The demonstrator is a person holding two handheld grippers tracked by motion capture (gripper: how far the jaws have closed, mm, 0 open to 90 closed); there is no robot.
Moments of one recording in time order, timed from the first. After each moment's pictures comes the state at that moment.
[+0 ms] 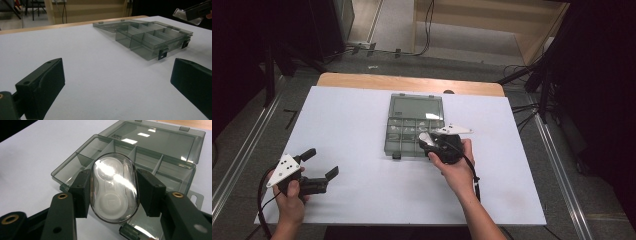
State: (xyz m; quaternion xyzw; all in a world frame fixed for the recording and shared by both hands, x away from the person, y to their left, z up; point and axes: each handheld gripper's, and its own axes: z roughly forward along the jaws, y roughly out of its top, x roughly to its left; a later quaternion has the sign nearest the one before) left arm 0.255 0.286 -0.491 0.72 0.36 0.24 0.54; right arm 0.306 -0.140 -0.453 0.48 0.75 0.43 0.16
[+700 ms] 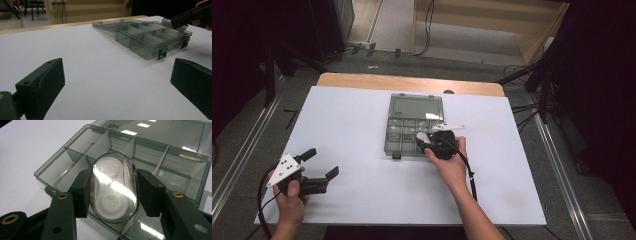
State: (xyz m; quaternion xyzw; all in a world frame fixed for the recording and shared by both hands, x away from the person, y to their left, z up) left arm 0.255 0.286 -0.491 0.72 0.36 0.24 0.54; right arm 0.328 -0.132 -0.472 0.50 0.75 0.41 0.14
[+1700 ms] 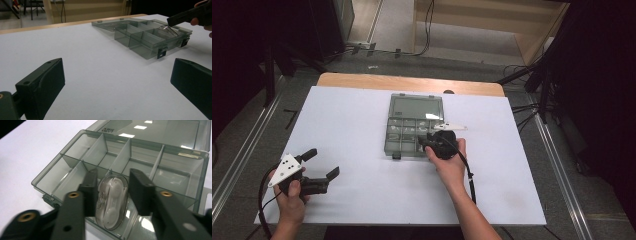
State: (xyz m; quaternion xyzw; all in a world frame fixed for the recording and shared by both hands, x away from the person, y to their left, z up) left arm 0.256 0.284 -0.491 0.72 0.36 0.24 0.54; right arm 0.328 -0.132 -0.476 0.53 0.73 0.42 0.14
